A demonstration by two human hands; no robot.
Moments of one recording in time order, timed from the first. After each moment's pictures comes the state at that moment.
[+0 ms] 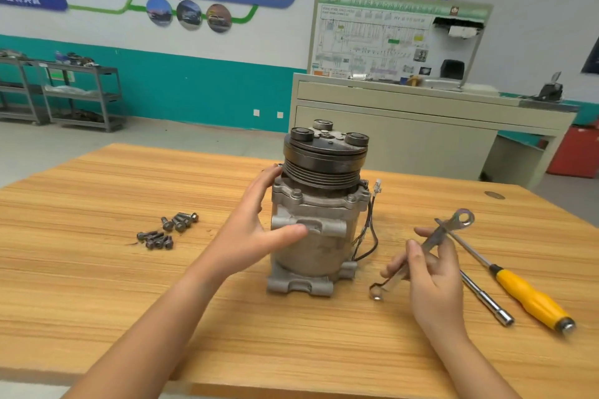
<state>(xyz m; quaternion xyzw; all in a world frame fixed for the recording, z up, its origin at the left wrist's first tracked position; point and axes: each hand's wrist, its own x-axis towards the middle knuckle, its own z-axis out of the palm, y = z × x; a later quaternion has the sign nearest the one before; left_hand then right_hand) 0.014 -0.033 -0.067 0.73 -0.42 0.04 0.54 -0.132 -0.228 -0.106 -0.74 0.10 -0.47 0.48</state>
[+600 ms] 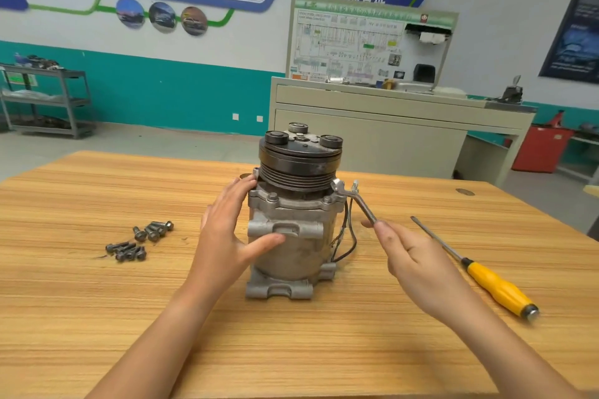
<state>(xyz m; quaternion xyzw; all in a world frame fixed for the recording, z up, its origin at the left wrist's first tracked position) 0.014 -0.046 -0.085 0.73 -0.40 0.22 0.51 -0.155 -0.220 -0.042 -0.91 0.12 -0.27 0.30</state>
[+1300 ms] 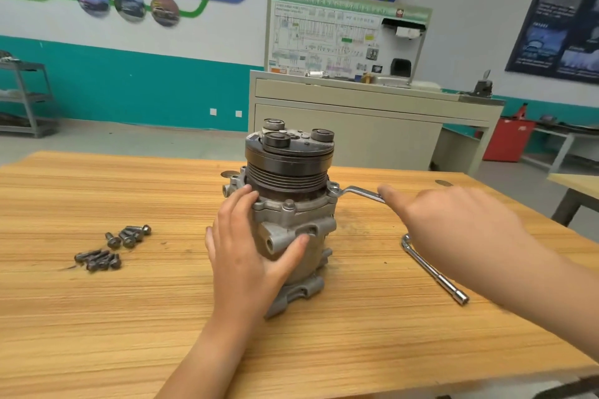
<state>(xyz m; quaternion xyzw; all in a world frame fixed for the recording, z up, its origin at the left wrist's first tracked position) -0.031 -0.079 -0.089 0.71 -0.32 0.30 0.55 -0.170 -0.212 0.025 -0.92 0.22 -0.08 -0.31</state>
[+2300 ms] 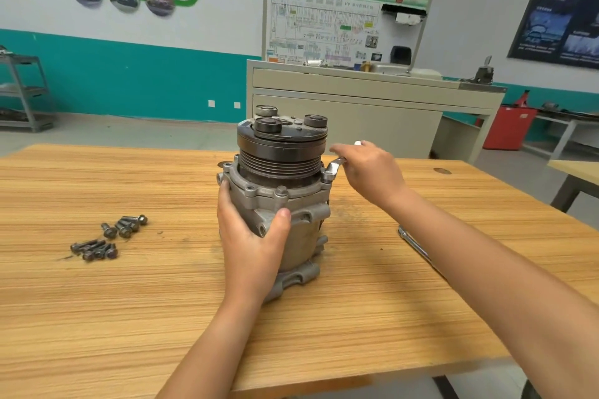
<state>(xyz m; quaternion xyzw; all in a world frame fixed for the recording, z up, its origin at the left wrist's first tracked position) -0.034 -0.094 -0.092 0.63 -0.24 0.08 0.74 -0.061 -0.288 -0.019 -0.91 0.01 -0.40 -0.11</state>
